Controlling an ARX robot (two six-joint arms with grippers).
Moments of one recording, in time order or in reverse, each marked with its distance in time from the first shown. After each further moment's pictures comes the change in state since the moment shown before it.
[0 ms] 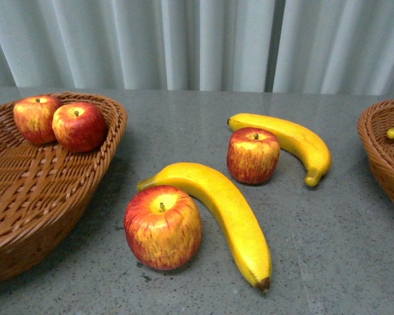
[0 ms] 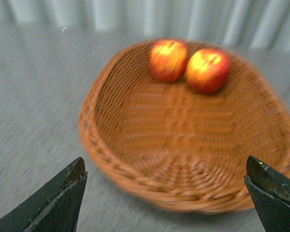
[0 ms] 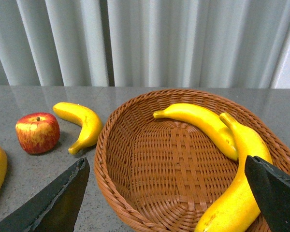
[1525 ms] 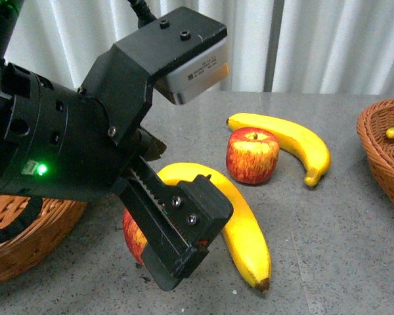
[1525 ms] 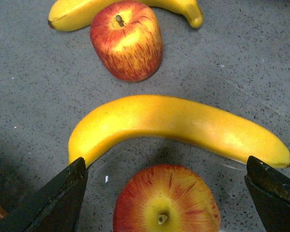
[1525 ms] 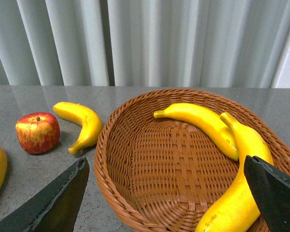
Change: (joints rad) left arm -0.380 1.351 0.716 0.148 0.418 0.481; right arm 0.002 0.000 0.000 0.000 -0.001 -0.001
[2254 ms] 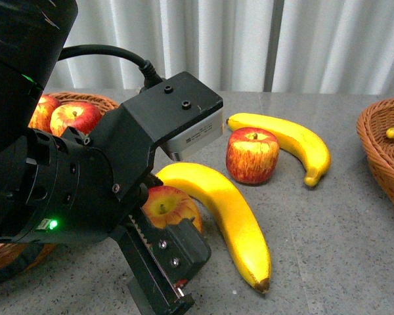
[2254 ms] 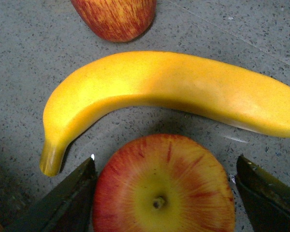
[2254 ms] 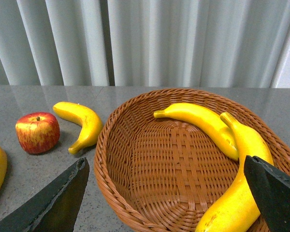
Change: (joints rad) left arm 0.001 0.055 -0.051 0.035 -0.026 0.041; right arm 0.000 0.000 0.000 0.000 0.000 0.000
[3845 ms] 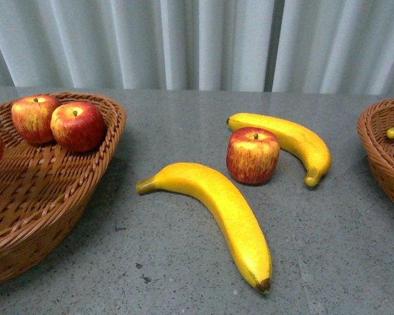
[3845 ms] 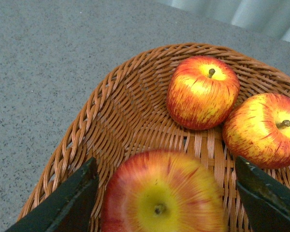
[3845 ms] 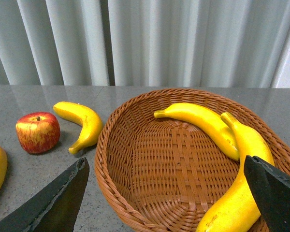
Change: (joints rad) left arm 0.503 -0.123 -0.117 0.323 -0.351 -0.665; right arm 0.000 0.000 0.000 0.000 0.000 0.000
